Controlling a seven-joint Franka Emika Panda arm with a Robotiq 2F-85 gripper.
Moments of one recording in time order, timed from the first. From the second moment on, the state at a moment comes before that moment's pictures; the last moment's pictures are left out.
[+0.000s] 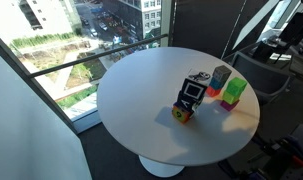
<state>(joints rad) -0.09 -0.46 -0.11 -2.43 -0.08 1.95 -0.10</state>
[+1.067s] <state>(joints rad) -0.07 -0.52 -0.12 -2.43 0.00 1.91 -0.22</state>
